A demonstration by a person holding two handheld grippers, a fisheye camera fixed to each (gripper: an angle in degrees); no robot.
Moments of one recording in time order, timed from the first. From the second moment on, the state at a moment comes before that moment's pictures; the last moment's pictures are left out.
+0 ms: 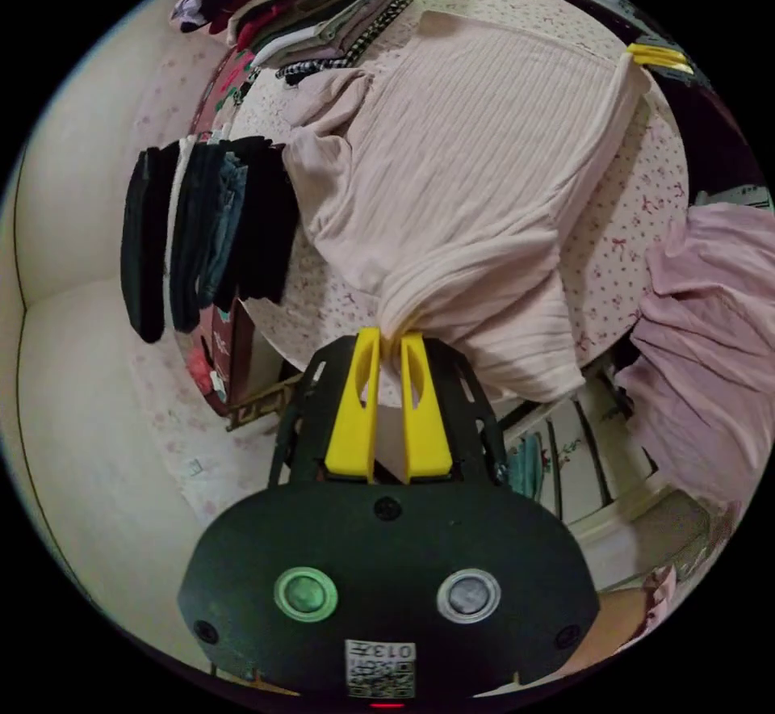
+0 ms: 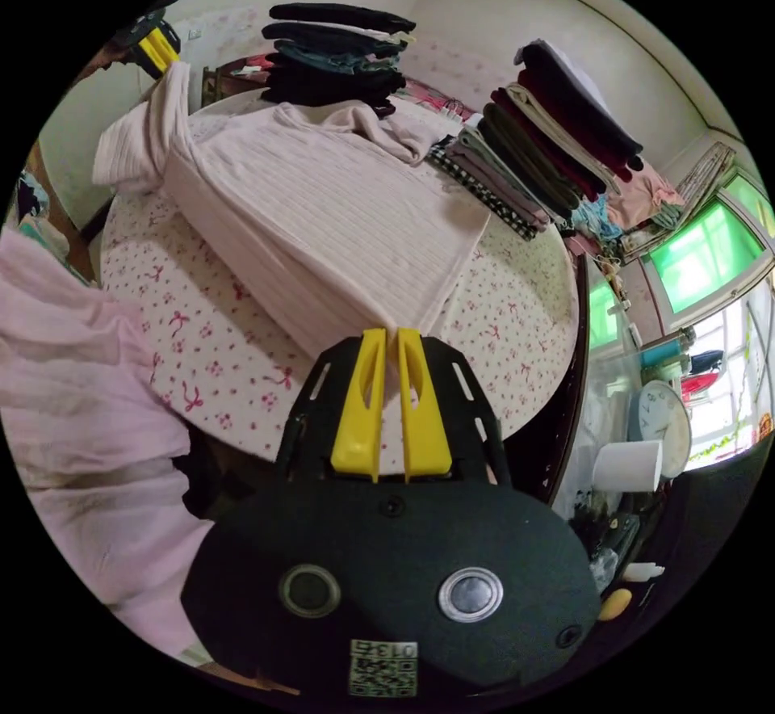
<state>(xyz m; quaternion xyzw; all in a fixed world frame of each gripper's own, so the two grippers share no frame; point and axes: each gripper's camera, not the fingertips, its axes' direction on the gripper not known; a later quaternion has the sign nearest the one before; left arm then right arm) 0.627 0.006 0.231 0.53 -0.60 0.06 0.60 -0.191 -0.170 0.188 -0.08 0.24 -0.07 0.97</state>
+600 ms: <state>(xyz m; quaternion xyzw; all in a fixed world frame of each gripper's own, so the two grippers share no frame) 0.476 0.005 0.201 0.69 -0.32 0.12 0.64 -0.081 -0.271 0.274 -0.07 0.12 0.05 0.99</state>
